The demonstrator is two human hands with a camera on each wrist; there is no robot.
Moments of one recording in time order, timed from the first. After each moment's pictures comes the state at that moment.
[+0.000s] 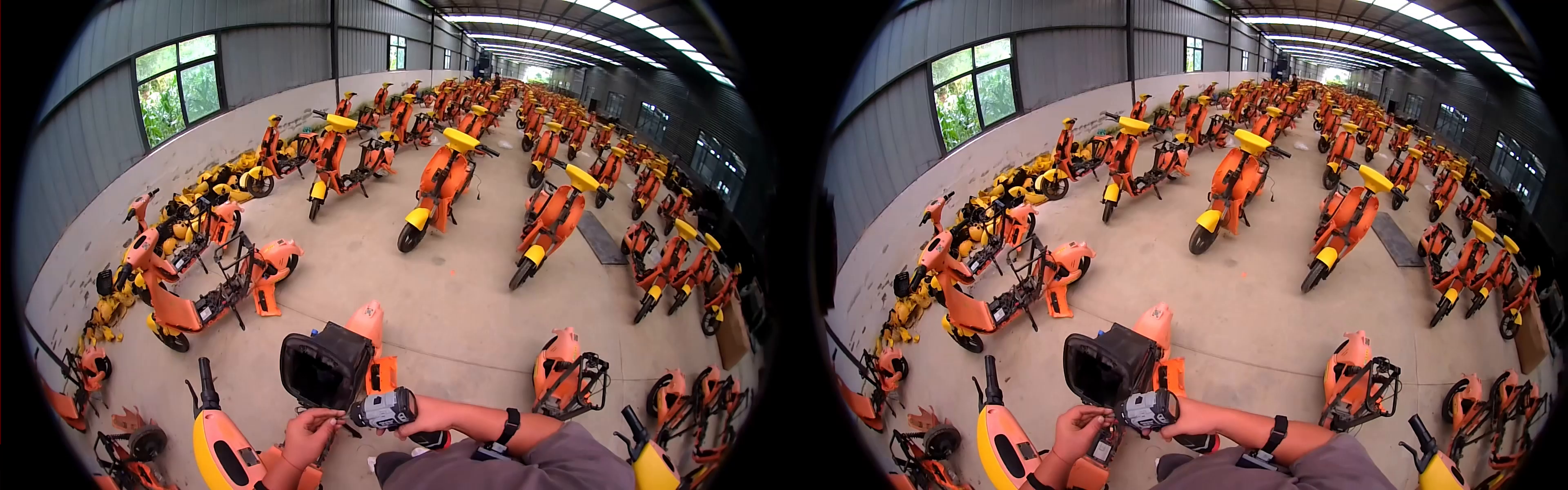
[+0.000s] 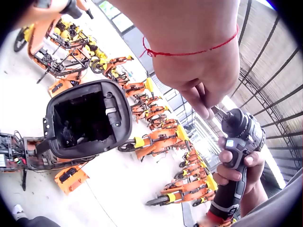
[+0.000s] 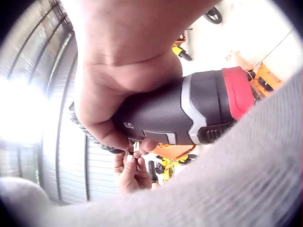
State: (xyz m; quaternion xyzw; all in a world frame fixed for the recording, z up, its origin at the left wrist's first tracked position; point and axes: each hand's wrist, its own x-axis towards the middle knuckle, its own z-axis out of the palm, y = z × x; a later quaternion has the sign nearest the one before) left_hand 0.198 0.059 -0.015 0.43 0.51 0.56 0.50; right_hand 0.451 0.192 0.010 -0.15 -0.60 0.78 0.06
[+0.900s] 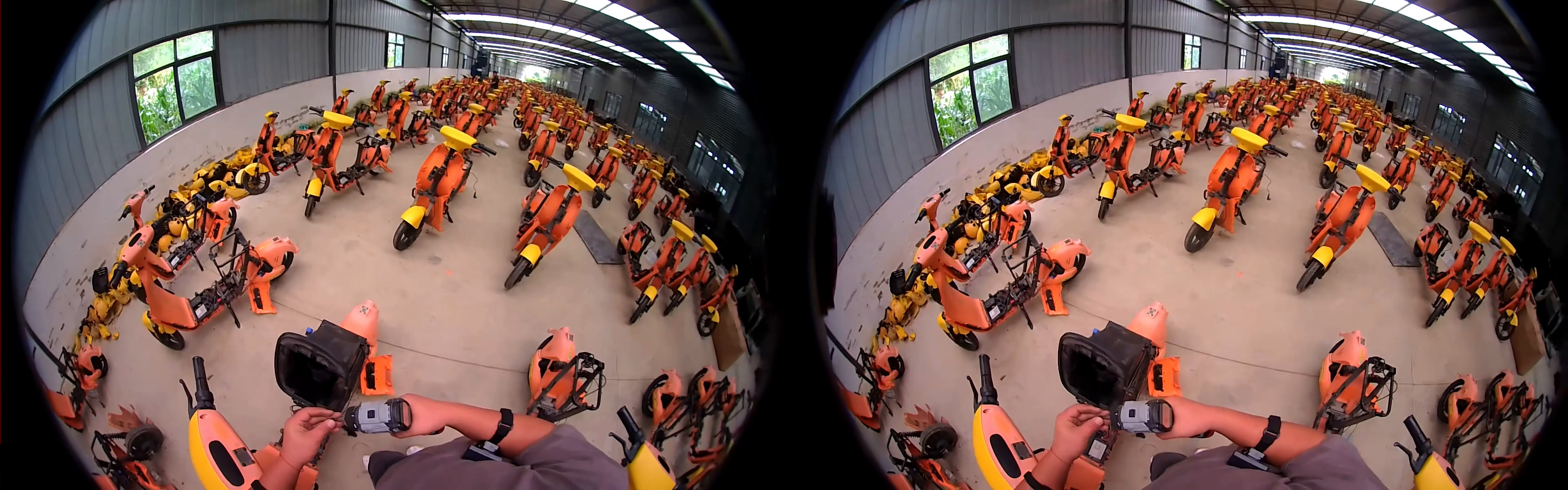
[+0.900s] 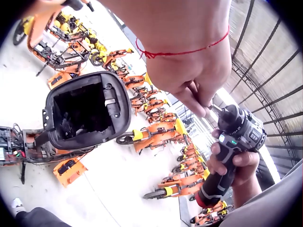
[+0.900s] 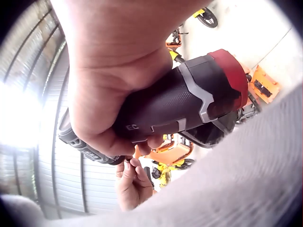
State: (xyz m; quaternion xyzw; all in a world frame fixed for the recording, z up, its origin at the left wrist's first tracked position) left_hand 0.197 0.063 -0.032 0.37 0.47 0.59 0.55; right_hand 0.456 0.197 0.019 -0.25 -0.75 0.61 -0.01
